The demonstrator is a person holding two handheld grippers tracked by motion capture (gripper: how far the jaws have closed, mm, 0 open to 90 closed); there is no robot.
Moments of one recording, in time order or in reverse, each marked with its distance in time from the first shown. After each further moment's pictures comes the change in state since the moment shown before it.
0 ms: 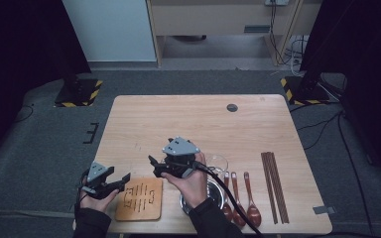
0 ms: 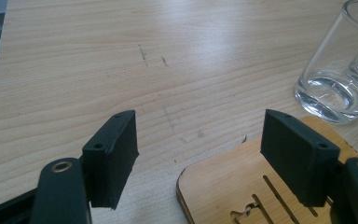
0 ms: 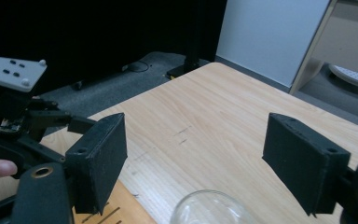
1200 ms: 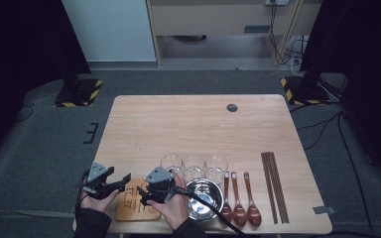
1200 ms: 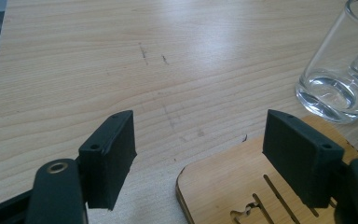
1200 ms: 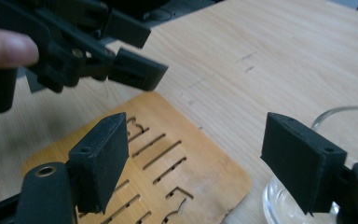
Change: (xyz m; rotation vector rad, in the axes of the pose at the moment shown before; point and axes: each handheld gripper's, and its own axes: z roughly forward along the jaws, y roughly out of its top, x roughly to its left) left arm -0.001 -0.001 0.001 0.006 0.004 0.002; right arm 0.057 -0.076 0.048 0.195 0.077 -0.005
